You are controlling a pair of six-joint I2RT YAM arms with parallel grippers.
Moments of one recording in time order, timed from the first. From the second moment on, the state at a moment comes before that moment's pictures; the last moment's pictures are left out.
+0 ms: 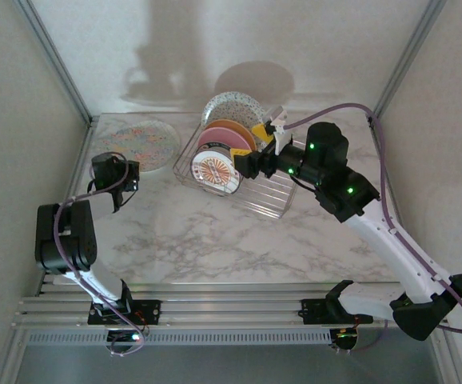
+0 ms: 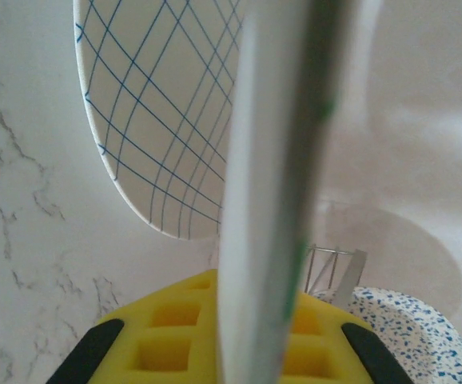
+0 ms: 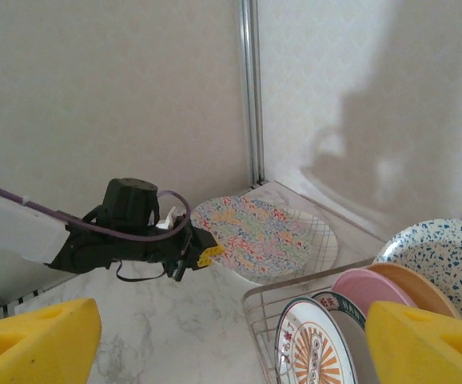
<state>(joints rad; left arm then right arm) 0.18 1.68 0.78 0.37 0.31 -1.39 0.69 1.18 1.38 -0.32 -0.32 0.03</state>
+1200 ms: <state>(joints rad) 0.19 1.97 0.96 0.48 0.41 -1.37 0.69 1.23 1.41 -0.33 -0.29 0.01</state>
